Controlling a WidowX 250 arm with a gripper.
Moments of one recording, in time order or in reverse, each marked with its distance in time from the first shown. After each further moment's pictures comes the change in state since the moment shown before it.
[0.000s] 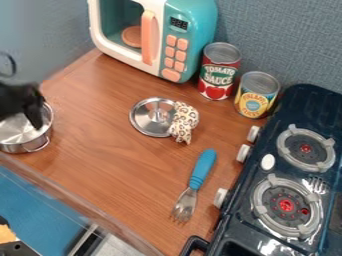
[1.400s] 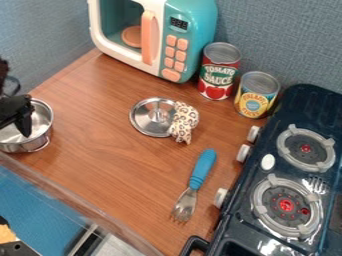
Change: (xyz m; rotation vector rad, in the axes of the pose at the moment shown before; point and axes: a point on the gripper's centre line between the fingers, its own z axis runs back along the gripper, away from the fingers) arm 0.030 0.015 -0.050 0.169 -0.064 0.209
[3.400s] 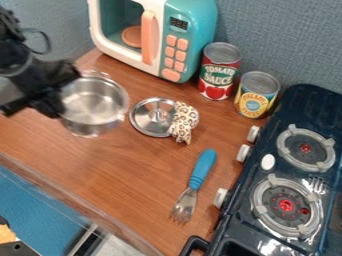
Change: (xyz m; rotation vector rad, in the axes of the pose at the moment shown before) arm -0.055 -0.063 0.091 -0.380 0.045 -0.271
